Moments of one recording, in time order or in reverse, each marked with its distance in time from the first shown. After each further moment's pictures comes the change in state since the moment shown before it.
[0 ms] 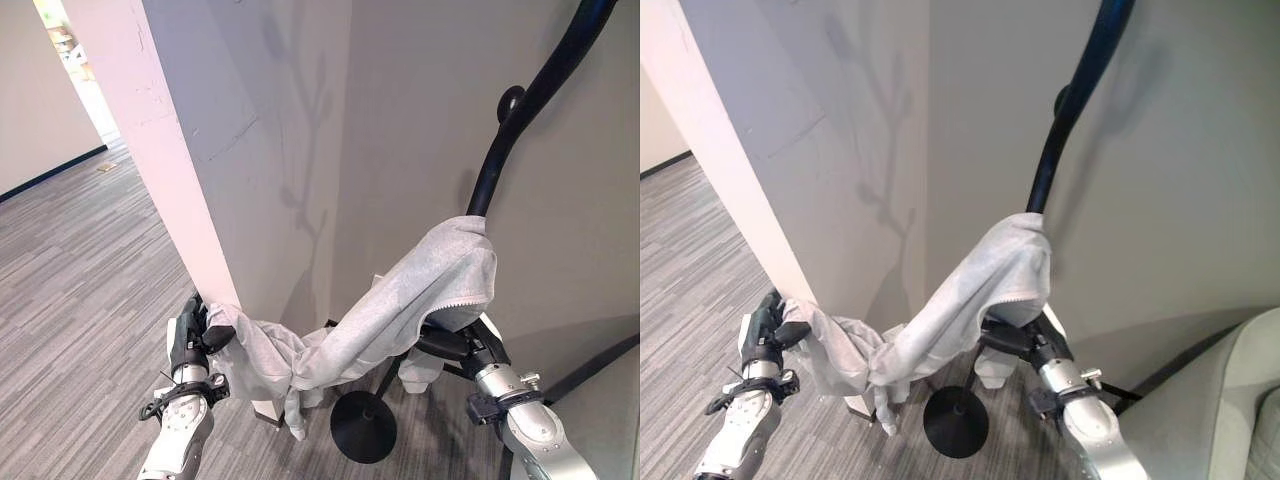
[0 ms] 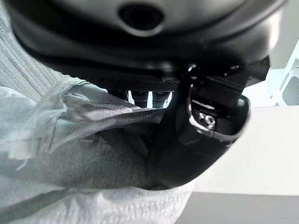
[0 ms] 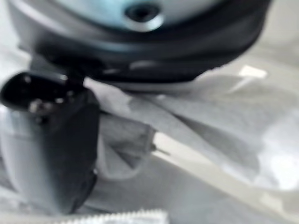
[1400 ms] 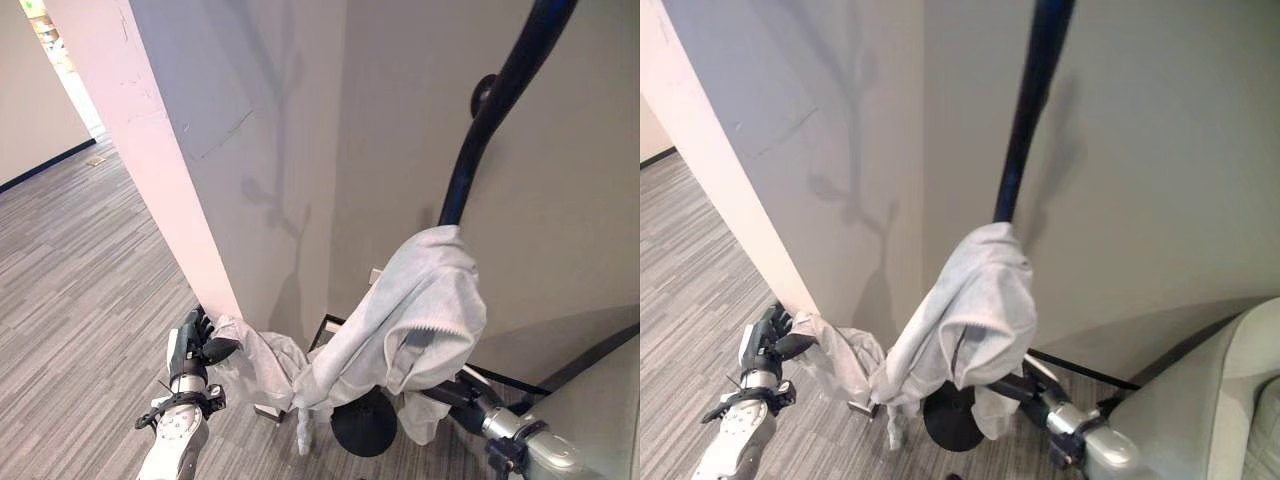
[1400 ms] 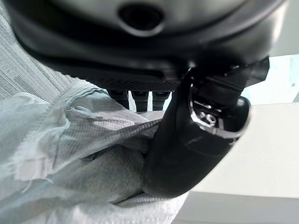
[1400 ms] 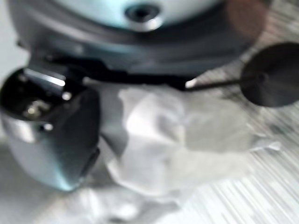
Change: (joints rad) left arm 0.019 -0.004 0.007 0.040 -0.018 0.000 -0.057; right arm 0.080 -0.168 0.150 0.070 0.289 0.164 0.227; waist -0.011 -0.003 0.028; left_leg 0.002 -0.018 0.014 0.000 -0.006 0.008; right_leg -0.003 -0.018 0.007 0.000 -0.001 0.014
